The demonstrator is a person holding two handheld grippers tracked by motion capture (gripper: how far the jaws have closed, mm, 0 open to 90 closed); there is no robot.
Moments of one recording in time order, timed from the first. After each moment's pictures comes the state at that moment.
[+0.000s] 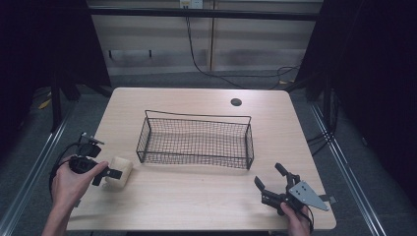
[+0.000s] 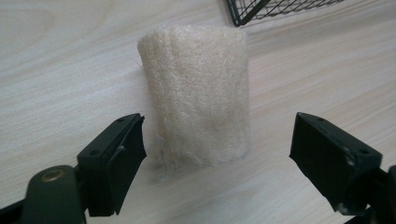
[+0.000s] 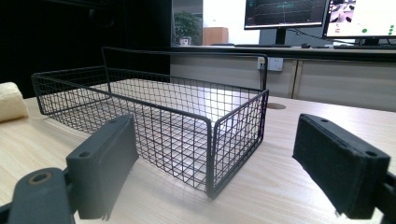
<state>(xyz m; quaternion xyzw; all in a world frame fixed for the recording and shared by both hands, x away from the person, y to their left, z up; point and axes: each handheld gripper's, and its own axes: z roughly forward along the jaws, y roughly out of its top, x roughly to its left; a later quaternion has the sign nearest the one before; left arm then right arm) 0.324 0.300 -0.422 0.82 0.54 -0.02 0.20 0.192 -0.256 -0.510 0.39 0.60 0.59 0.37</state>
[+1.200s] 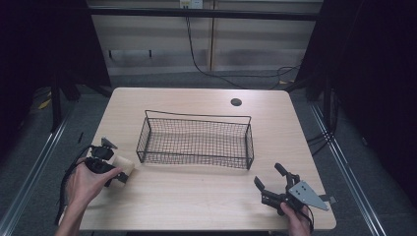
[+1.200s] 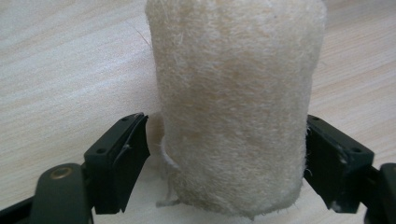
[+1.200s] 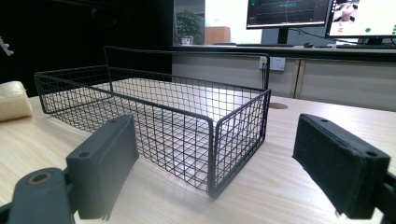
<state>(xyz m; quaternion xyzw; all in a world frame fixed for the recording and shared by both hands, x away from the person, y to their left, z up) 0.340 0.282 -0.456 0.83 0.55 -0.02 0.13 0.192 -0.256 -0.510 0.39 0.60 0.59 0.36</state>
